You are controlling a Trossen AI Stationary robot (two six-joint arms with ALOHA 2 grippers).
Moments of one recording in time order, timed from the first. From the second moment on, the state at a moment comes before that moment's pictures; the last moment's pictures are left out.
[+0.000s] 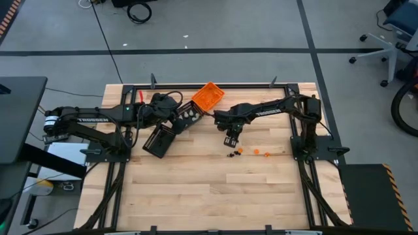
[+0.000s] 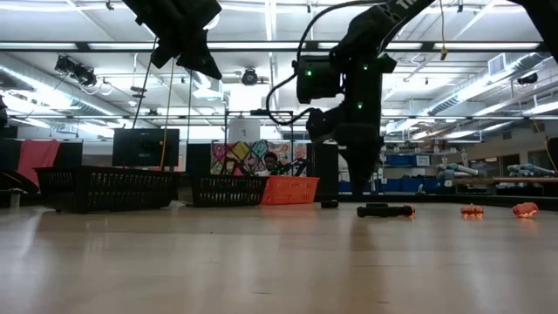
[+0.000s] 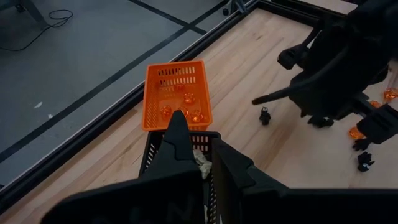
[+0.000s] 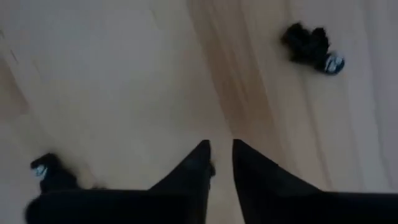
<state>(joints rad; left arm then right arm) 0.09 1.13 0.96 -0.47 -0.52 -0.35 -0.19 1.90 1.27 -0.82 0.01 0.18</state>
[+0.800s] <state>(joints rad) 0.09 1.13 0.96 -0.47 -0.52 -0.35 -0.17 1.88 1.20 -0.85 -0.03 0.29</state>
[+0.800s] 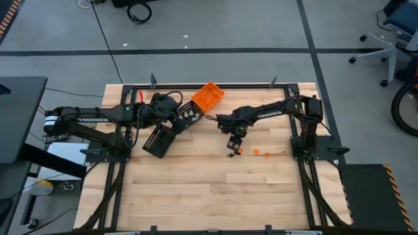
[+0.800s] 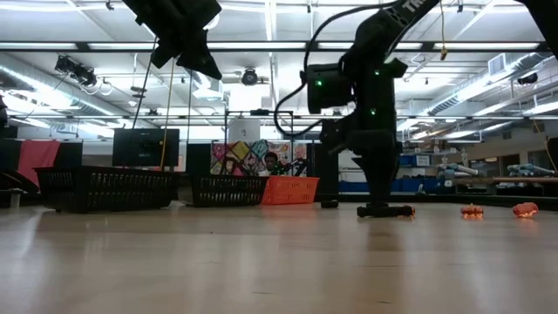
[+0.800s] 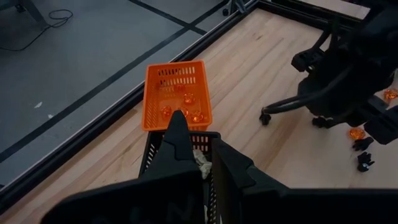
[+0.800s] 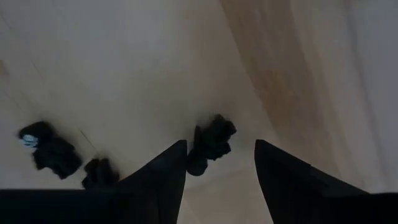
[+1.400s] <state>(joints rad) 0.09 1.13 0.96 -0.47 -0.52 -0.35 -0.08 1.87 1.11 -0.72 0.12 0.18</state>
